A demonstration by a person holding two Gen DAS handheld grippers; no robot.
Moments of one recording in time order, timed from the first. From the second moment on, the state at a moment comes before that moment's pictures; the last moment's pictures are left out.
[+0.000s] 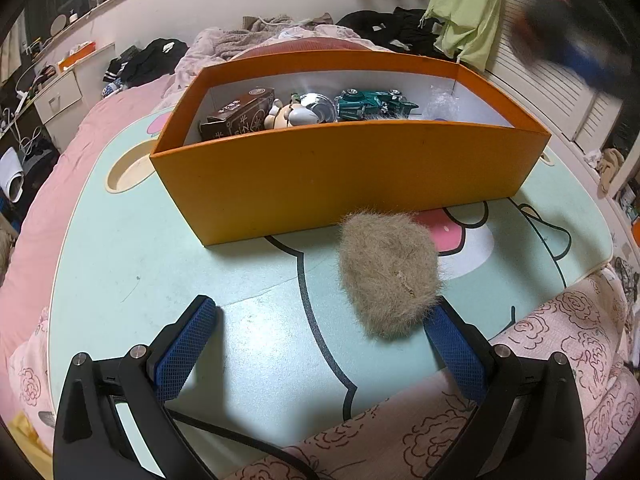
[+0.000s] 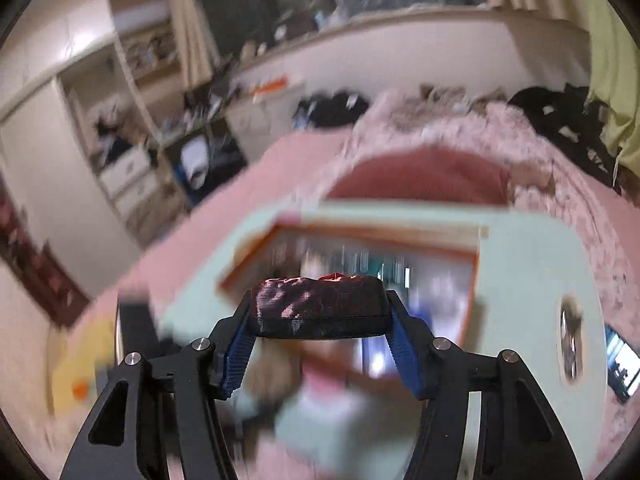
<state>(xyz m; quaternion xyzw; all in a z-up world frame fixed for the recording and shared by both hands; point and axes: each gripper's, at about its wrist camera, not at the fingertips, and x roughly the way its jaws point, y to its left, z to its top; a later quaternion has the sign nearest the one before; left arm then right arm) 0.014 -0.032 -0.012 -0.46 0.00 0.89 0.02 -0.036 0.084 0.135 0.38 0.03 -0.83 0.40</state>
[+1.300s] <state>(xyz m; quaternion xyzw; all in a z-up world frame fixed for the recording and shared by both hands) 0.018 -0.035 0.072 -0.39 -0.08 0.91 0.11 -0.046 0.104 0.036 0.38 0.12 -0.88 0.25</state>
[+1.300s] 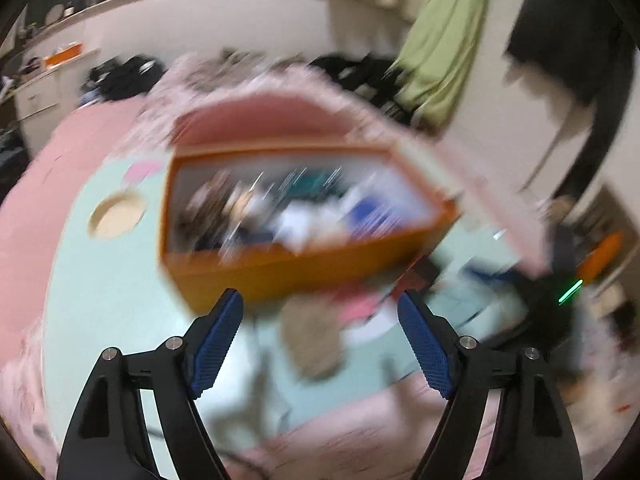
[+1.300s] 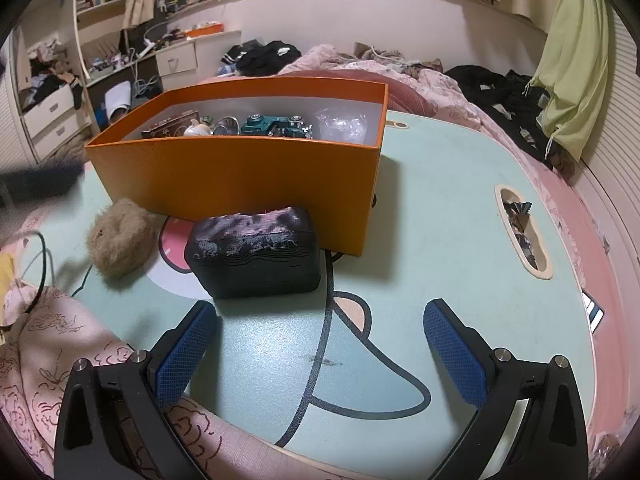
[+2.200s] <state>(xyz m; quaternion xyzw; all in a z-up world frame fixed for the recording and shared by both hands) -0.045 -0.023 0.084 -0.44 -0.16 0.87 0.17 -0.047 0.106 0.035 0.38 0.12 -0.88 0.25</state>
